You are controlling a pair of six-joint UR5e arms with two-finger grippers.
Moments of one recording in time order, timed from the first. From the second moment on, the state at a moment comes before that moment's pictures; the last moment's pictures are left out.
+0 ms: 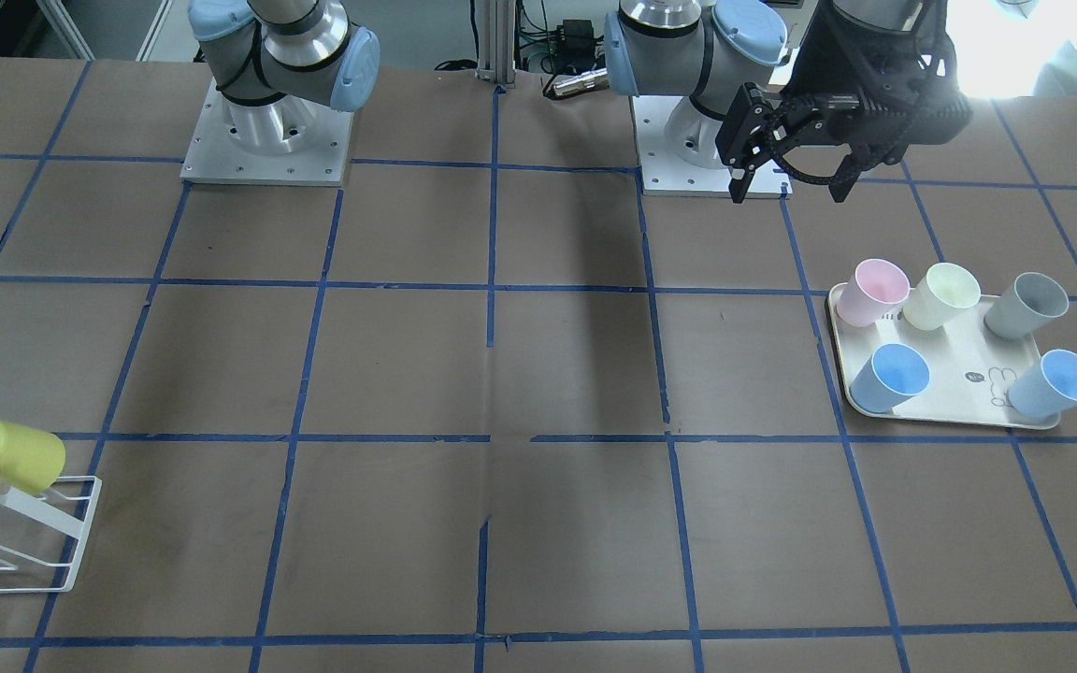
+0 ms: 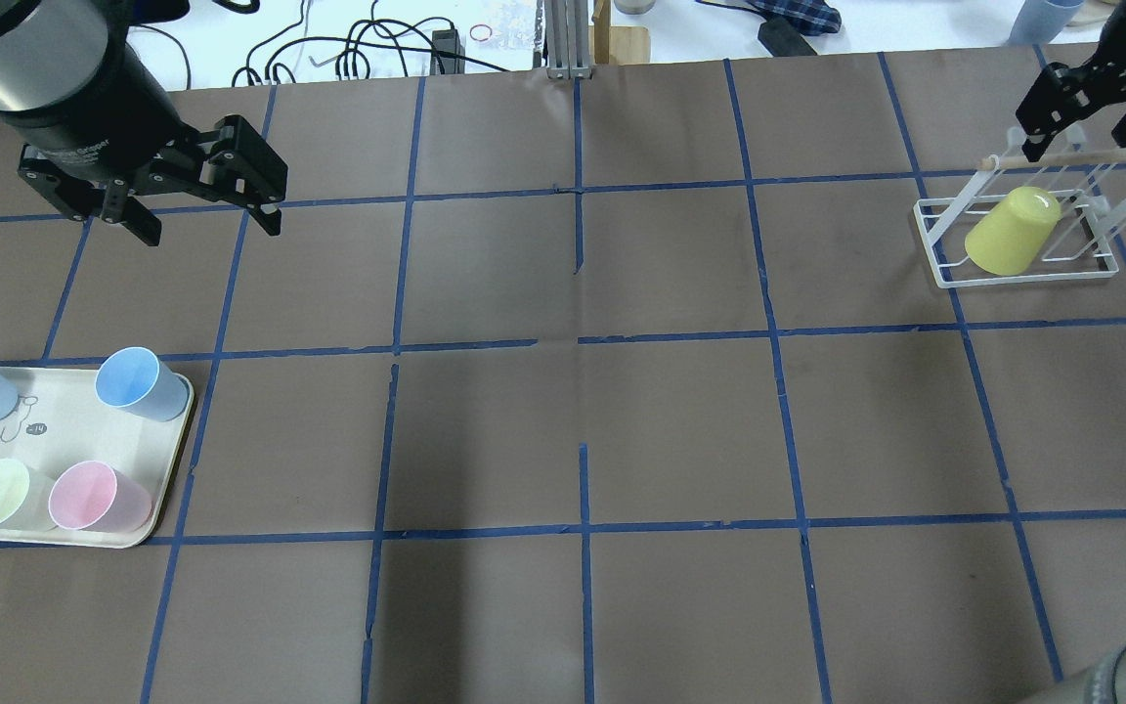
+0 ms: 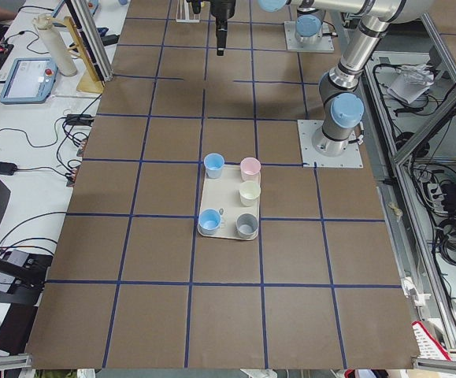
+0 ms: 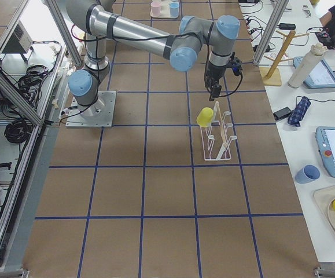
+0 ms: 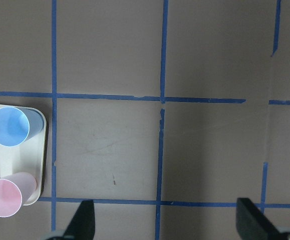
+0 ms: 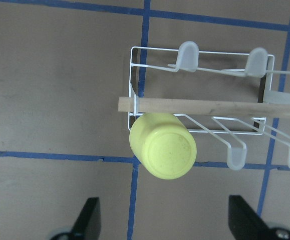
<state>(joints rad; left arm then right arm) -1.53 -1.48 -1.55 -1.62 1.57 0.00 1.20 -1.24 1.39 -1.71 -1.65 -0.46</state>
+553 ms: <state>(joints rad) -1.53 -1.48 -1.55 -1.62 1.57 0.00 1.20 -1.14 1.43 -1.82 -1.65 -0.46</state>
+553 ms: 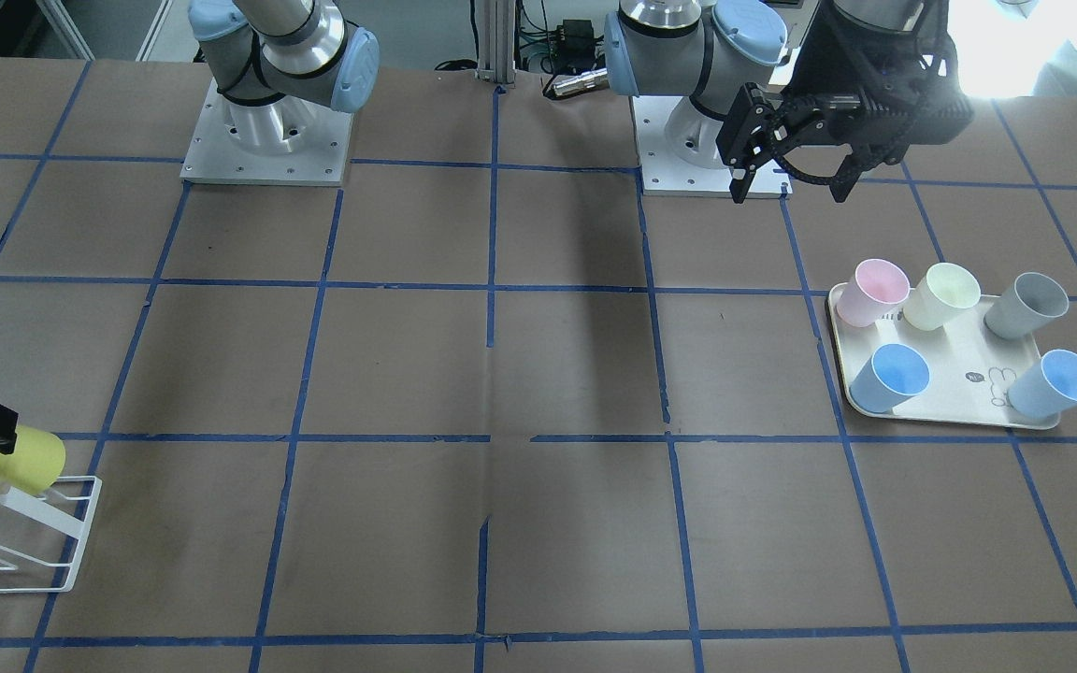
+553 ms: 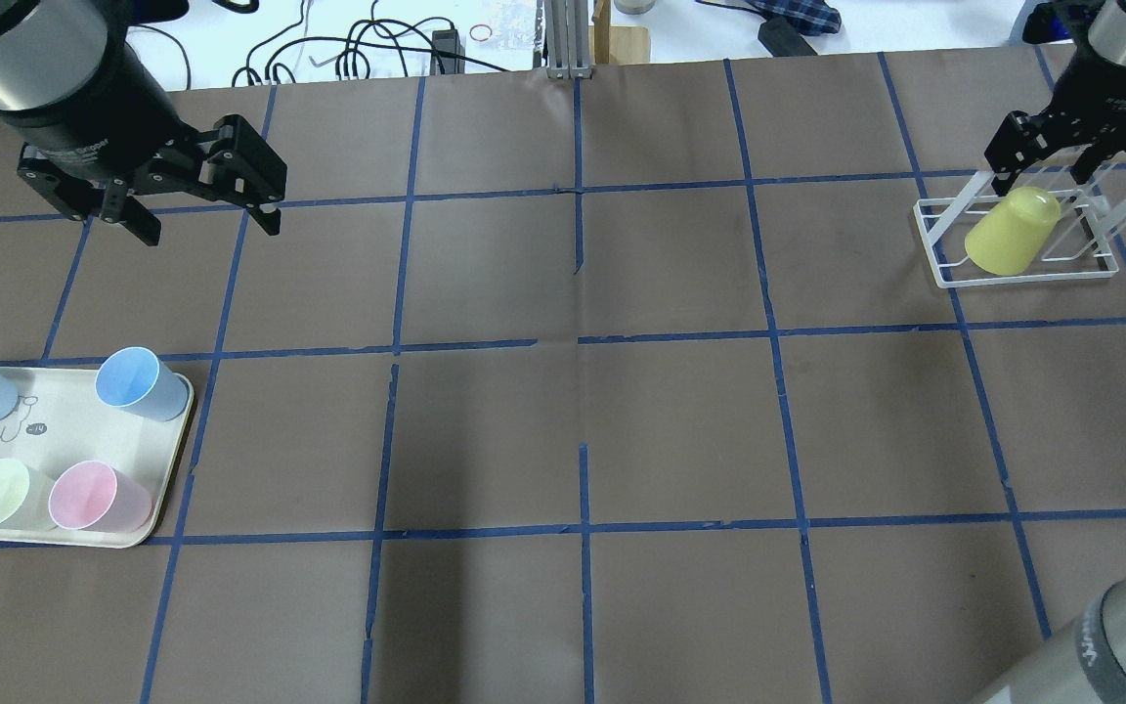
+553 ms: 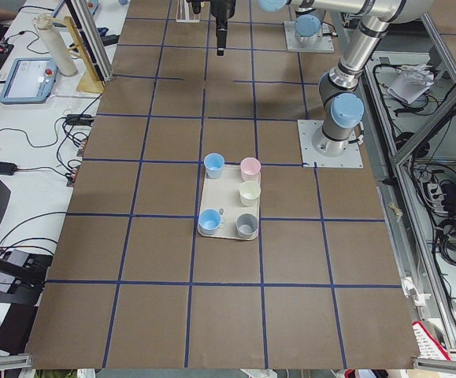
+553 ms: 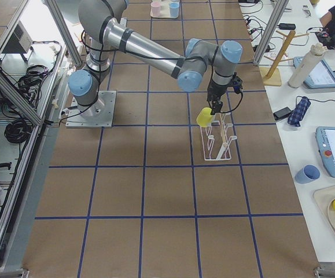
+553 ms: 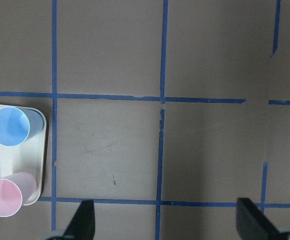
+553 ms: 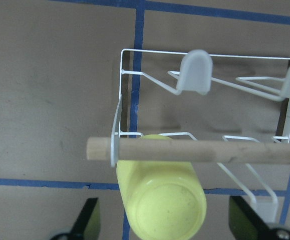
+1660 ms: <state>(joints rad) -1.52 -1.48 -1.55 -1.62 1.57 0.00 1.20 -1.10 1.46 -1.82 -1.67 -0.46</state>
